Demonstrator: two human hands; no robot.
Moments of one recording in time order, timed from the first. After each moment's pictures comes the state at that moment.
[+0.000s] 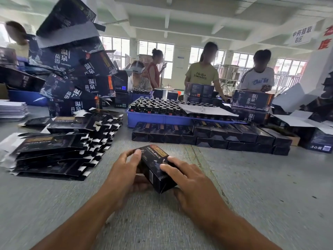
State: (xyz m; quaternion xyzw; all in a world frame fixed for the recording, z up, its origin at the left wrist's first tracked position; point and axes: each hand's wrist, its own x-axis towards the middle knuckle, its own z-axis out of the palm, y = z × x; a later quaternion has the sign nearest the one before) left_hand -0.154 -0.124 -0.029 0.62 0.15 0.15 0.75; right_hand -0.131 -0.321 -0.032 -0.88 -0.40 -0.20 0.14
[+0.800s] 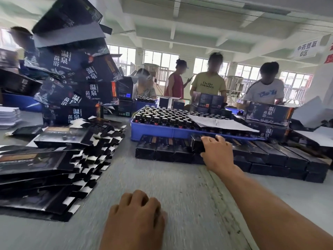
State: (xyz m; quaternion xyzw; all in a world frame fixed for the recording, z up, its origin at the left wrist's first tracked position) left_hand -0.137 -0.117 -0.051 0.97 0.08 0.16 0.14; right_hand 0.106 -0.281 0.007 -0.97 -0.13 -0.20 -0.02
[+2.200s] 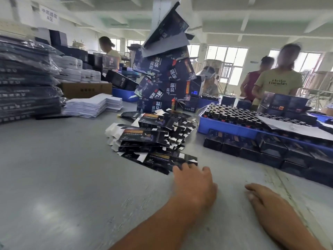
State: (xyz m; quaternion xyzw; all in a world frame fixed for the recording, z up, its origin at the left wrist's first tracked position) left_hand -0.165 -0.100 -0.033 0.98 0.19 0.08 0.07; right_hand -0.081 -0.281 -0.051 -0.95 -0.25 -0.08 0.19
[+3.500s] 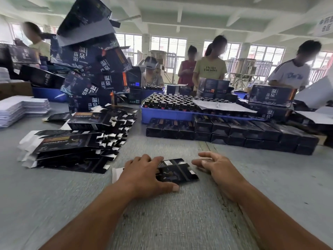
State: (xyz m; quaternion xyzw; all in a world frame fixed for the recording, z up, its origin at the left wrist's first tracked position) left_hand -0.144 -0.097 -0.043 0.99 0.05 0.03 0.13; right_hand -0.071 -0.326 -0.026 -0.81 -0.13 0.09 0.56
